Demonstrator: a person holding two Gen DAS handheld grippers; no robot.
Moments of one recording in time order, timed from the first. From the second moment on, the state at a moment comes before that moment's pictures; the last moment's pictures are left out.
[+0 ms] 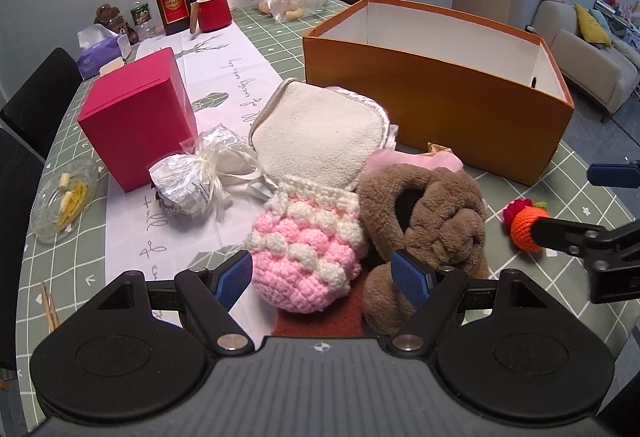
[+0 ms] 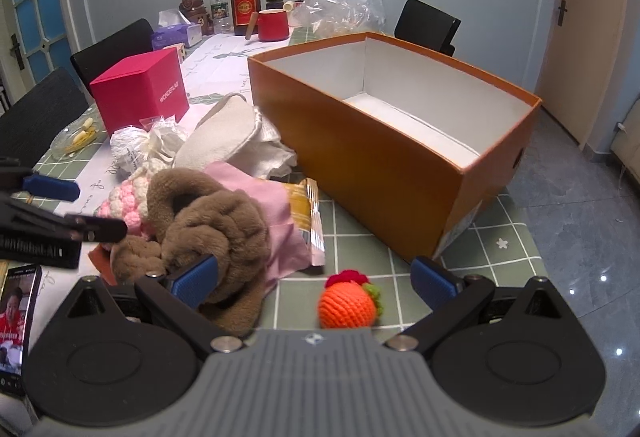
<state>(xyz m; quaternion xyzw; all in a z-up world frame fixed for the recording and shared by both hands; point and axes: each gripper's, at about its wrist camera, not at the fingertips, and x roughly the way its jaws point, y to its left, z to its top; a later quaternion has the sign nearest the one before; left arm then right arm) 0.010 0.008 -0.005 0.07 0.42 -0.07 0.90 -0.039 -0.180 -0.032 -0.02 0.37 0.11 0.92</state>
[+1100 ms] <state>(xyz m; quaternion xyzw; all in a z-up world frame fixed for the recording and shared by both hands) 0.063 0.027 -0.051 0.10 0.43 -0.14 0.89 -0.009 -0.187 -0.085 -0.07 0.44 0.13 0.89</state>
